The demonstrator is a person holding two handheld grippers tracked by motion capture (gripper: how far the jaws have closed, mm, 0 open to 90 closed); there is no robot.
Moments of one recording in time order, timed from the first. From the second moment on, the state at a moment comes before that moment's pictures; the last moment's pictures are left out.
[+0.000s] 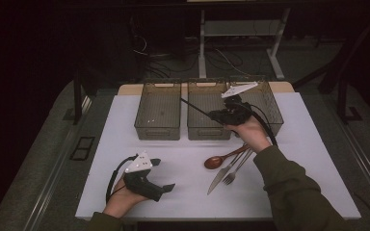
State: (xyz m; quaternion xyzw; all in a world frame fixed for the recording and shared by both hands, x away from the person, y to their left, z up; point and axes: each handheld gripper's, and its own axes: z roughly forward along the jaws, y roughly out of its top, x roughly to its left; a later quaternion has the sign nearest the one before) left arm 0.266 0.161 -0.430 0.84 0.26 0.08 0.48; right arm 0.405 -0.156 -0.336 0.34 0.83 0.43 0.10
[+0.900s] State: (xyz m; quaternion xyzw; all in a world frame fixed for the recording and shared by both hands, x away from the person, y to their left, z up) left arm 0.266 0.158 -0.429 0.83 0.25 0.08 0.48; right arm 0.467 -0.052 -0.338 0.36 0.83 0.40 0.10
